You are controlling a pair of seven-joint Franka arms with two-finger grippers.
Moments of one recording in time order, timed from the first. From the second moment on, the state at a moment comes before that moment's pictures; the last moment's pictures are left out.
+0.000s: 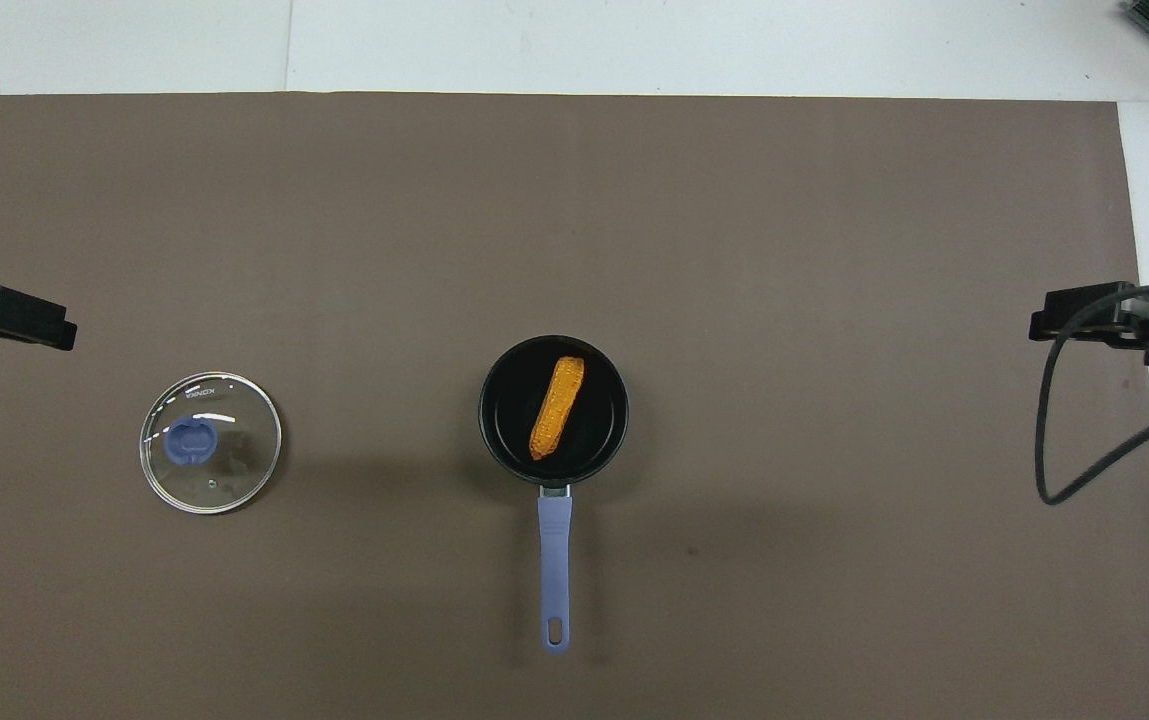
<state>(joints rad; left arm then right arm) -0.02 0.02 0.00 -1.56 -0.03 1.55 0.14 0.11 -0.11 -0.11 -1.67 0.00 1.65 0.23</state>
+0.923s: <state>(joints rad) -0.02 0.02 0.00 -1.56 -0.03 1.55 0.14 0.06 0.02 -0.12 -1.45 -0.01 1.48 0.17</state>
